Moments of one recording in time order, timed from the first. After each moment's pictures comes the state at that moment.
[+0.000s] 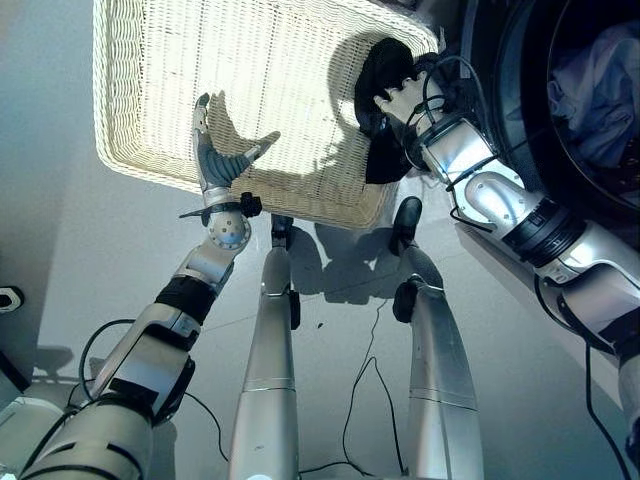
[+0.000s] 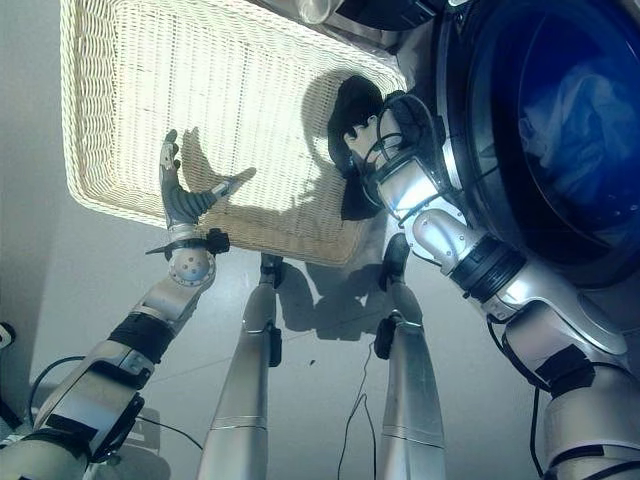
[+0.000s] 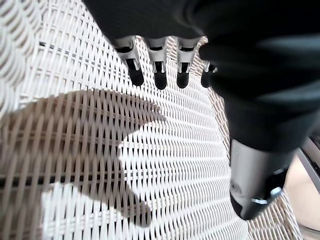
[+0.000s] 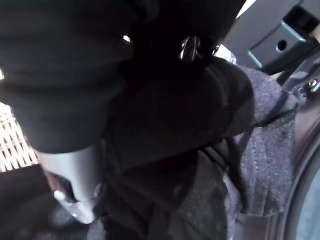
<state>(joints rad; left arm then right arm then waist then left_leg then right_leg) -0.85 0.49 -0.39 0.65 -0.15 -0.35 0.76 -1.28 -0.71 0.84 0.25 -1.21 0.29 0.45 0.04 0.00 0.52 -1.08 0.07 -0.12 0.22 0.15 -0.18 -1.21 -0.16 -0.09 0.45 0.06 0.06</state>
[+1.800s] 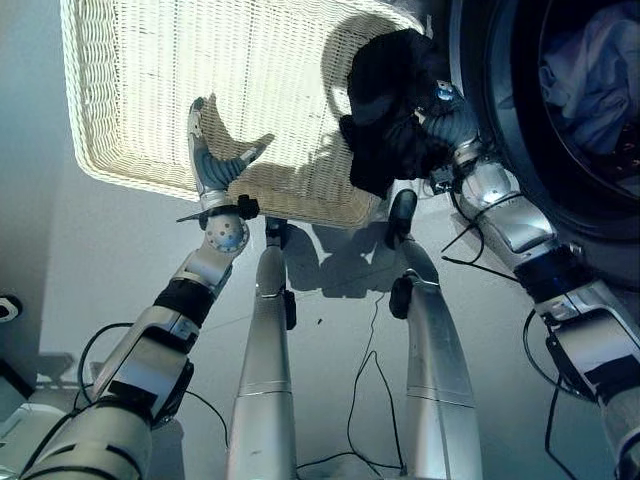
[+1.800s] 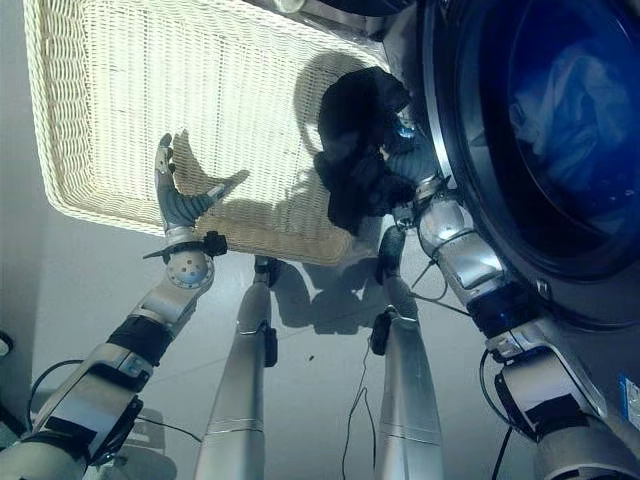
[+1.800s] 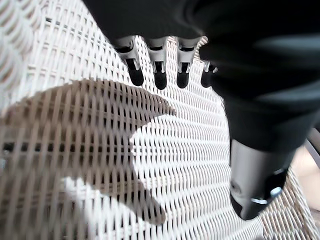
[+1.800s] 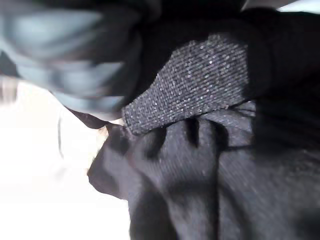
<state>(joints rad) -0.83 0.49 -0.37 0.66 -0.15 -0.36 0.78 -0.90 -0.62 0.35 0.30 0.57 -0.03 -0.18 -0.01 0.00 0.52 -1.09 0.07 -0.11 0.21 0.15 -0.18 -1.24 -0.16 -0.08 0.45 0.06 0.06</state>
